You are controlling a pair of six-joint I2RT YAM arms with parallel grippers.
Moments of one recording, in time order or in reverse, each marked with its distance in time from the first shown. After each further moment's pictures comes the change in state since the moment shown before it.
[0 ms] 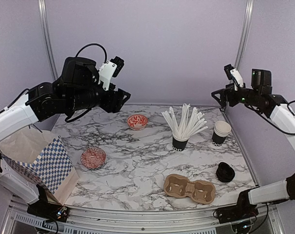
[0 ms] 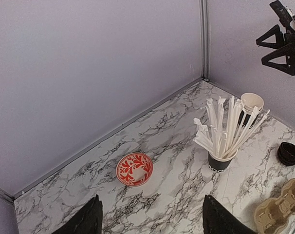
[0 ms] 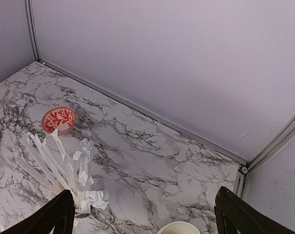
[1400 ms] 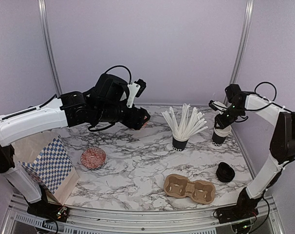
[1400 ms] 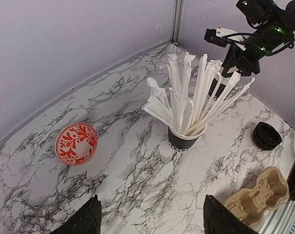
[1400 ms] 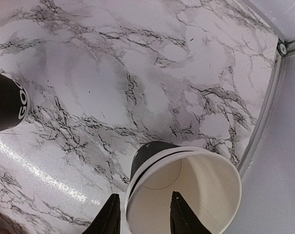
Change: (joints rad) left arm -0.046 0.218 -0.002 0.027 0.138 -0.191; right arm -0.022 0.451 0.108 -0.401 0.298 -0.159
